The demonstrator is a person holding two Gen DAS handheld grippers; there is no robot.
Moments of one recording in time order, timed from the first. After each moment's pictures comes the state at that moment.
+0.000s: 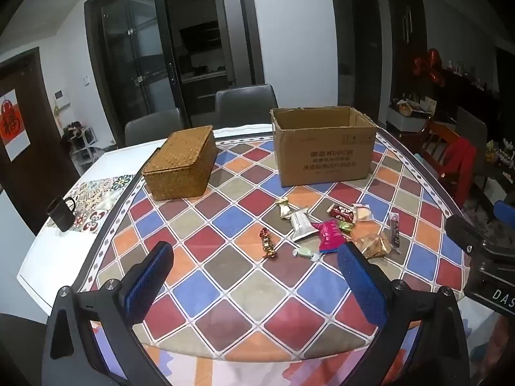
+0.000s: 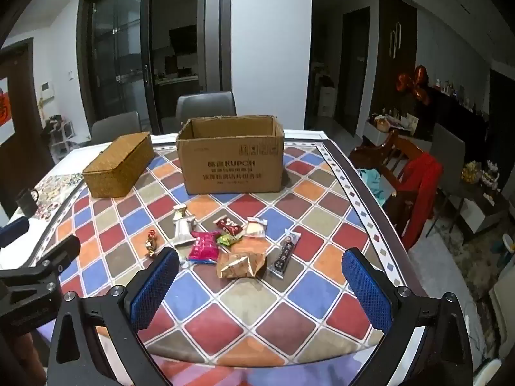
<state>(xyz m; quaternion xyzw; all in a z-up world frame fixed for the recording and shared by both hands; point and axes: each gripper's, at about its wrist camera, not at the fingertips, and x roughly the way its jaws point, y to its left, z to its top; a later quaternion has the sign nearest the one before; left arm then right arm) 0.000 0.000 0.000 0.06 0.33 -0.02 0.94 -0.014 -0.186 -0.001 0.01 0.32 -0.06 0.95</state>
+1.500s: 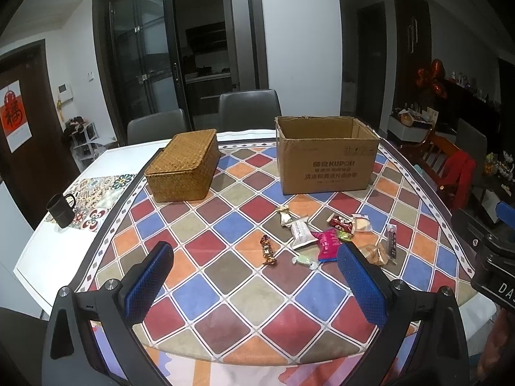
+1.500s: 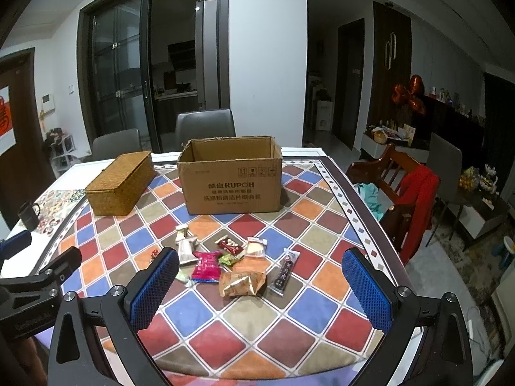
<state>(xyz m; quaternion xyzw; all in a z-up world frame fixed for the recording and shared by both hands) -0.002 0.005 0.011 0.04 0.32 -0.01 0.95 -0.027 -0.181 0.018 0.01 0.28 -0.07 0.96</state>
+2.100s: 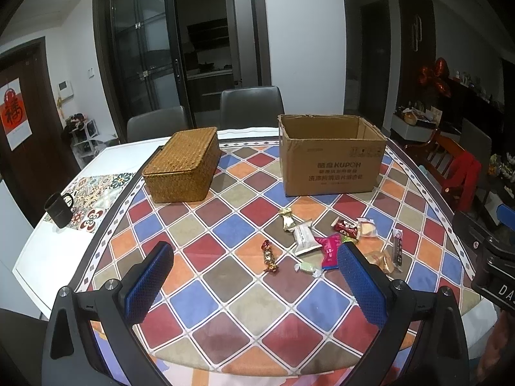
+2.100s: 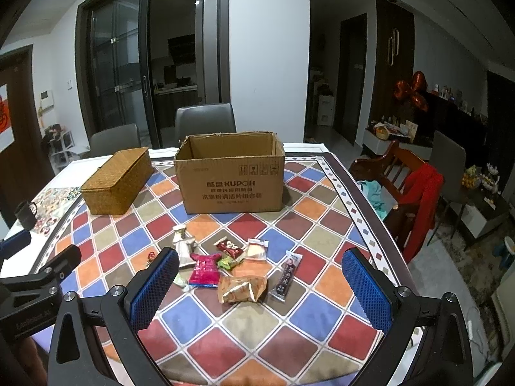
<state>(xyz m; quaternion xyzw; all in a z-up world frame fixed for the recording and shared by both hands) 0.022 0.005 0.008 0.04 0.33 -0.01 0.94 0.003 -0.181 0.012 0.02 0.30 -0.07 0.95</state>
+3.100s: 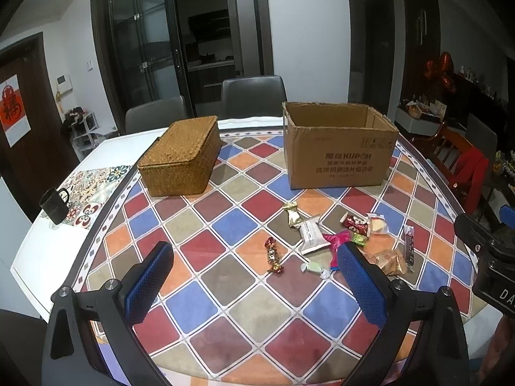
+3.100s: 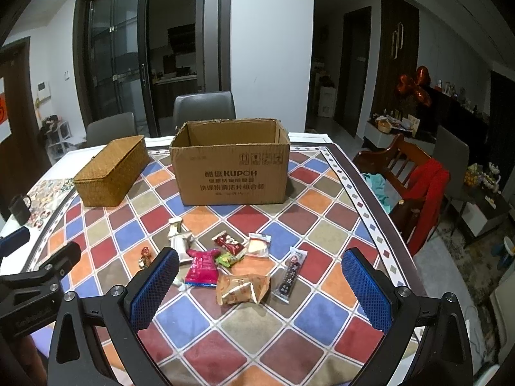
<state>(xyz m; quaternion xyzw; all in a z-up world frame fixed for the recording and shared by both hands) 0.051 0.006 -0.016 0.04 0.35 0.00 0.93 0.029 -0.179 -0.004 0.01 0.33 -0.07 0.94</state>
